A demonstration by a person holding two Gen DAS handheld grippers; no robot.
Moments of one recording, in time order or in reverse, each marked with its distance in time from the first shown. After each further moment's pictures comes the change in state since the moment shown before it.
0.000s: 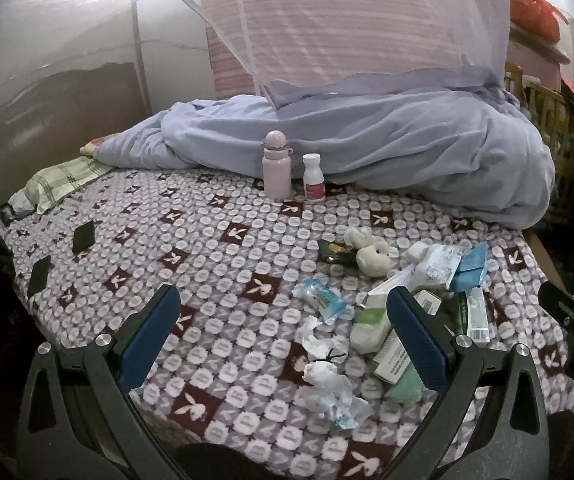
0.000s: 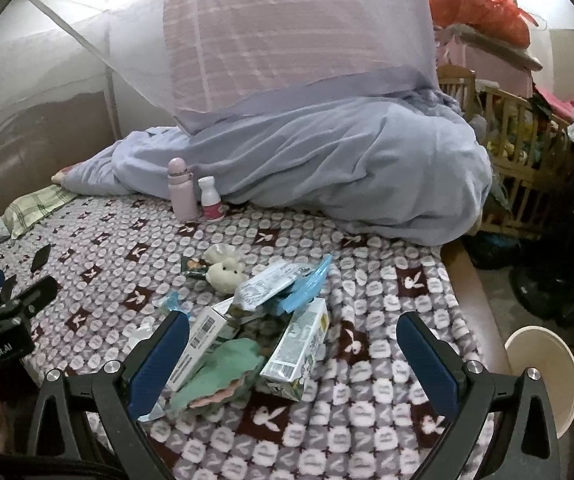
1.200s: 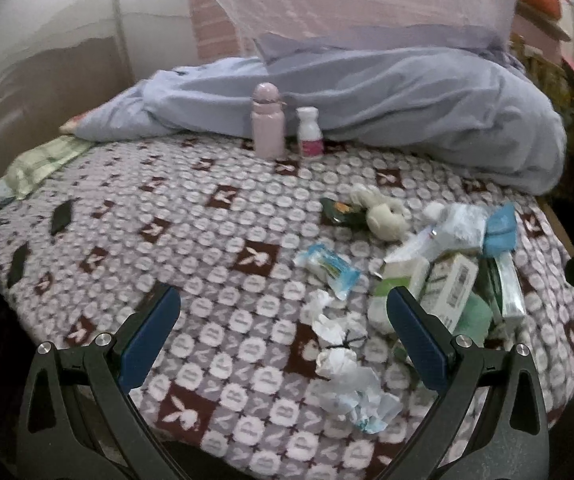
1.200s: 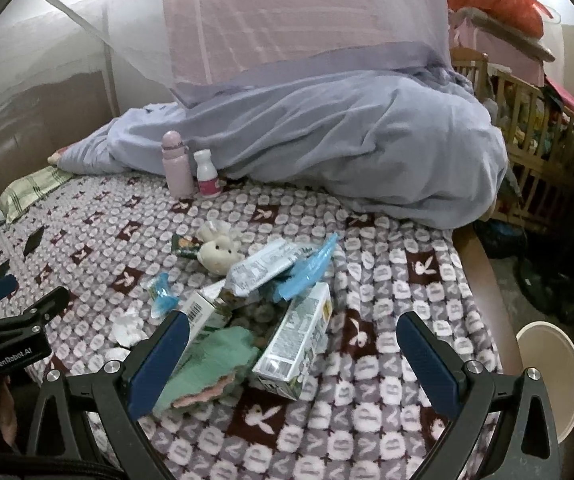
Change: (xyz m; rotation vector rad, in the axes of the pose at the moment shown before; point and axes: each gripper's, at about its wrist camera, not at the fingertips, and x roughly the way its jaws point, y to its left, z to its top) left arm 0.065 0.011 -0.024 0.039 0.125 -0.068; right arm 0.041 -0.005 -0.010 -0.017 0.096 -0.011
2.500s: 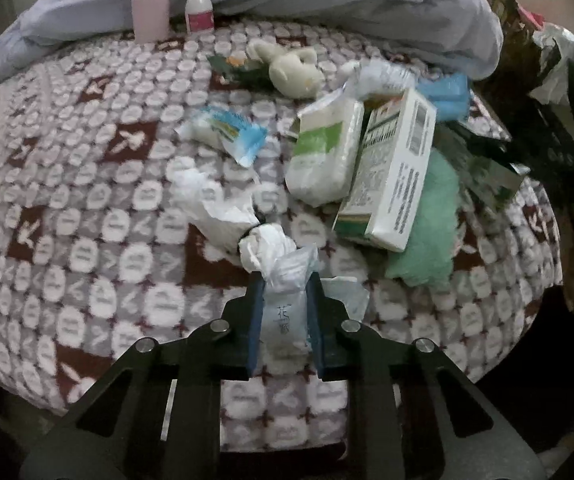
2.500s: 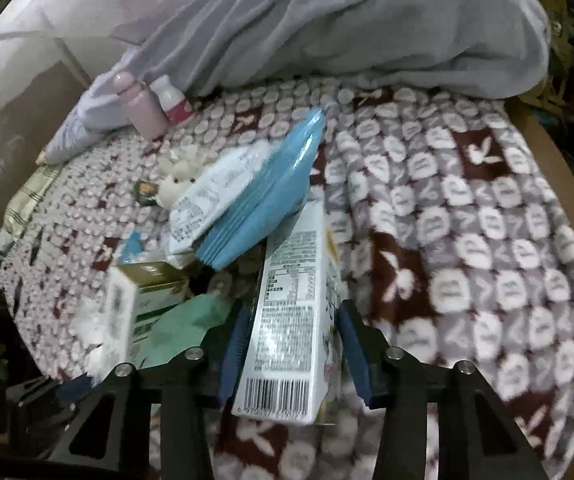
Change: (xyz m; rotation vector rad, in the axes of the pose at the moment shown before) left arm 0.062 -0.020 -0.045 0.128 0.355 -0.345; right arm 0.099 -0.046 -0.013 0.227 0.309 0.157
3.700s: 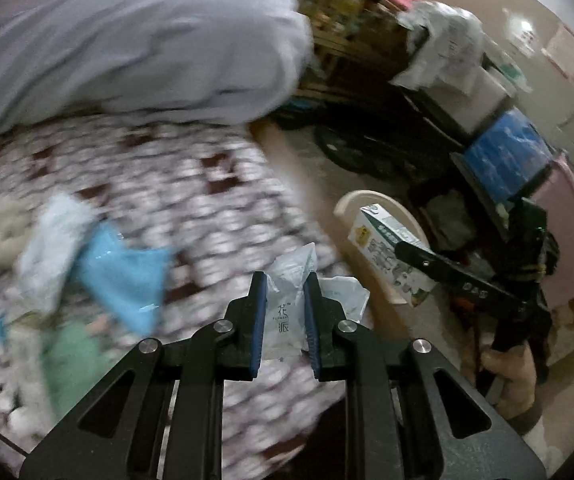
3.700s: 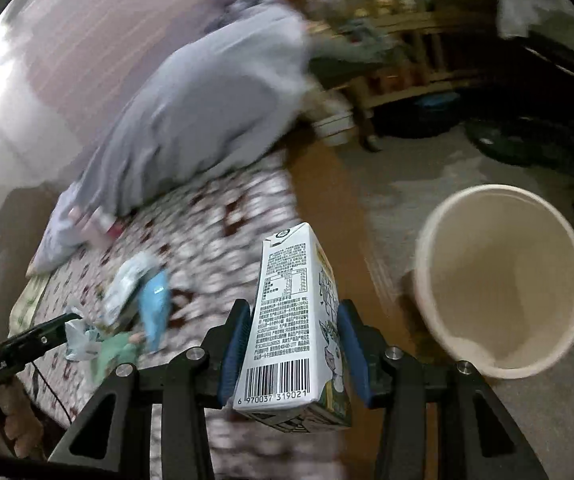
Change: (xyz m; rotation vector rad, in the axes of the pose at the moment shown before) left arm -0.008 -0.264 0.120 0.242 -0.005 -0.419; right arm -0.147 -0.222 -0.048 0.330 -0.230 -0.092
